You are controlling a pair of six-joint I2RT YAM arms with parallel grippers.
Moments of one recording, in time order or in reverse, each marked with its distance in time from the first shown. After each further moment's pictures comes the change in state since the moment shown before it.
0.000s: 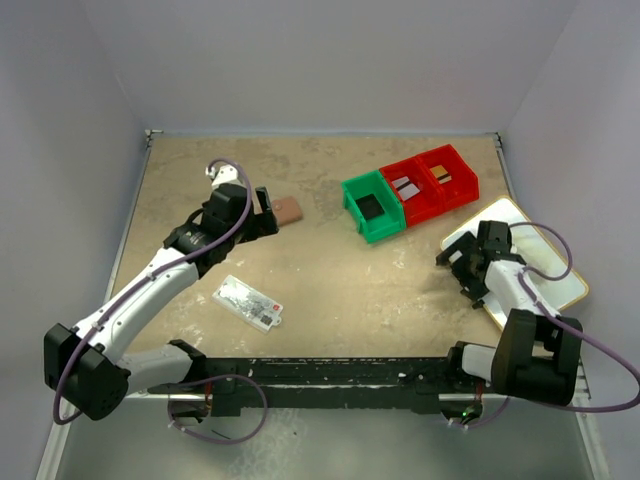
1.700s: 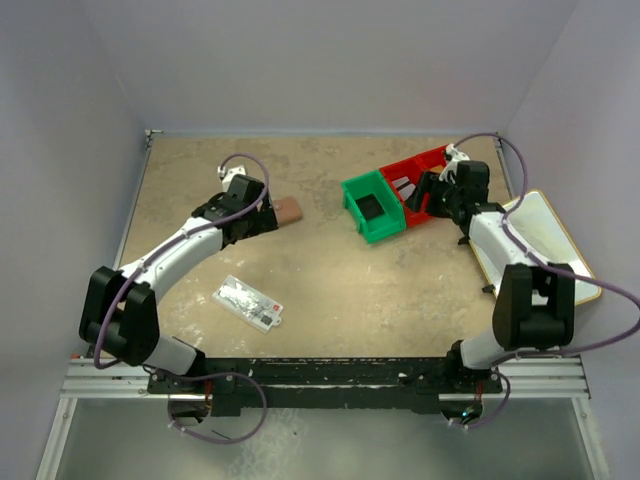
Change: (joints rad) left arm 0.073 0.281 0.061 -0.001 -0.034 0.000; right arm 0.183 0.237 0.351 0.329 -0.287 -0.449
